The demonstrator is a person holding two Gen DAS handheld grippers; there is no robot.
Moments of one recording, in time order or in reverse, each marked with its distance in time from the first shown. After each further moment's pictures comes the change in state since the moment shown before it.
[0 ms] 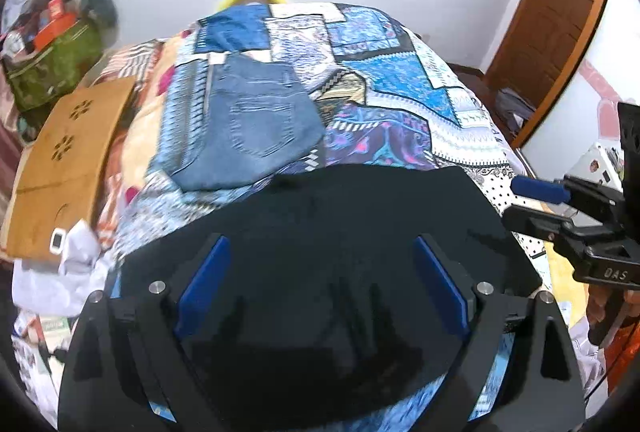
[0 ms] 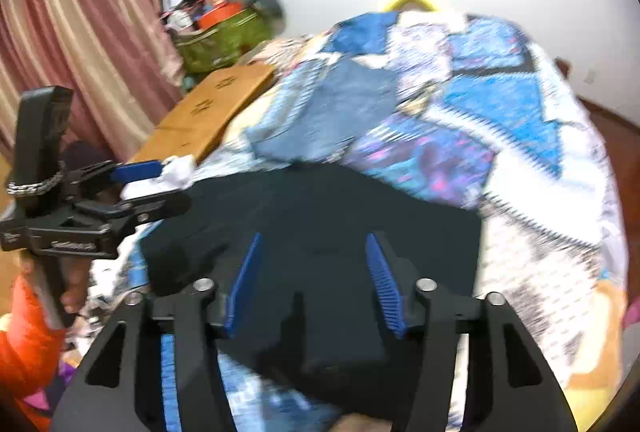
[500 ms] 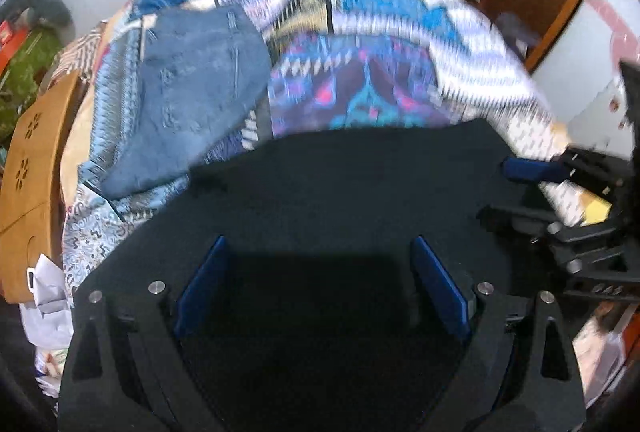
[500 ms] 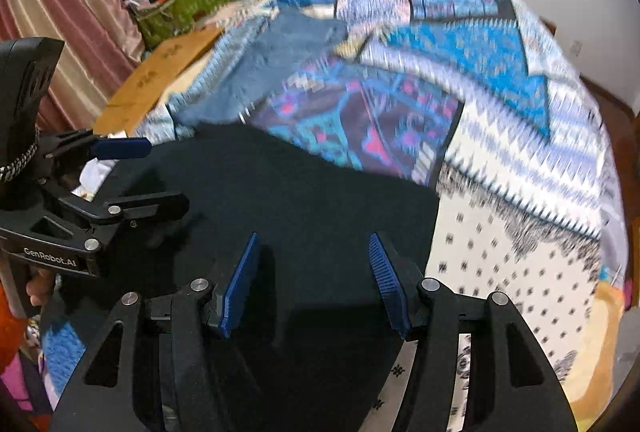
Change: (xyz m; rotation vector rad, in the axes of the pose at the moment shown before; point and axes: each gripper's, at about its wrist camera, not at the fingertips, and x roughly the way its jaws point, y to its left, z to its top) left arm 0.123 -0.043 0.008 0.144 0.250 0.024; right arm 0.074 -0.070 -0.020 0.052 0.178 -0.014
